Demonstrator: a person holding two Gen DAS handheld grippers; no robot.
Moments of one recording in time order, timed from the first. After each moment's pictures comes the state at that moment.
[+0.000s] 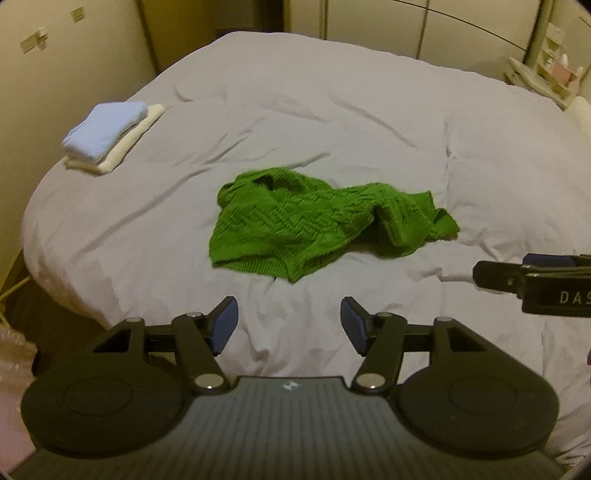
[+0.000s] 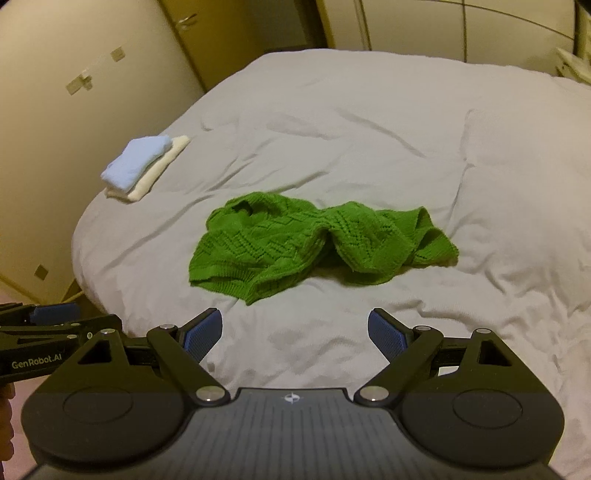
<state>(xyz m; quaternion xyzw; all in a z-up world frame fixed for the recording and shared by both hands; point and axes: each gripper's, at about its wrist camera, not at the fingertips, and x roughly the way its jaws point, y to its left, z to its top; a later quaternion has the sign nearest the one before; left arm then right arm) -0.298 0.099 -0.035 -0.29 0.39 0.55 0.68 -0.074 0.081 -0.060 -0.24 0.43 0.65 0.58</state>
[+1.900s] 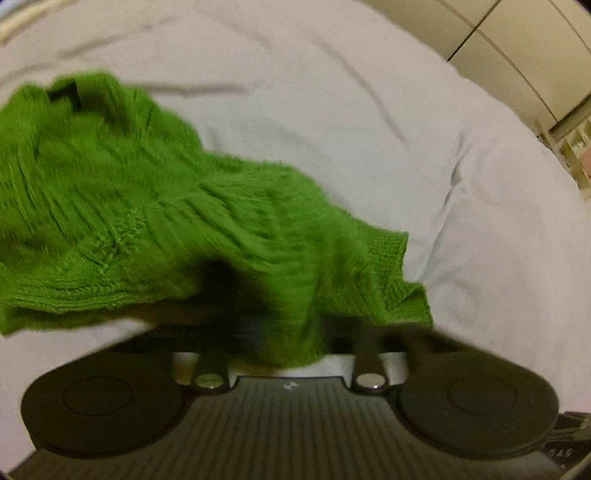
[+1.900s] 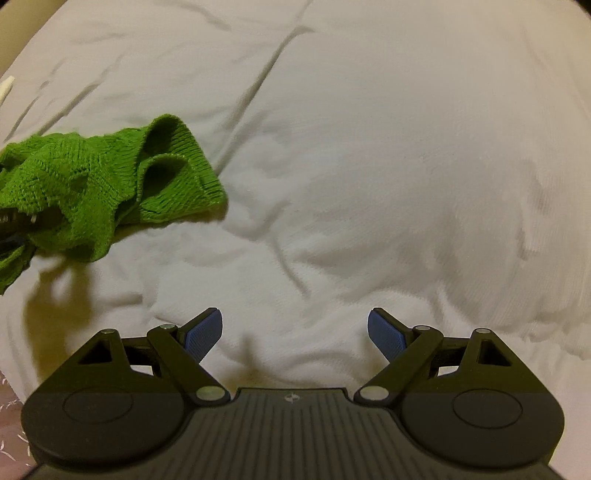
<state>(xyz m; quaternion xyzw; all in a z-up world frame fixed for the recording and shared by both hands) -0.127 0.293 -0.288 -0.50 0.27 0.51 0.64 0.172 0.196 -0.272 -0.39 0.52 0.50 0.57</state>
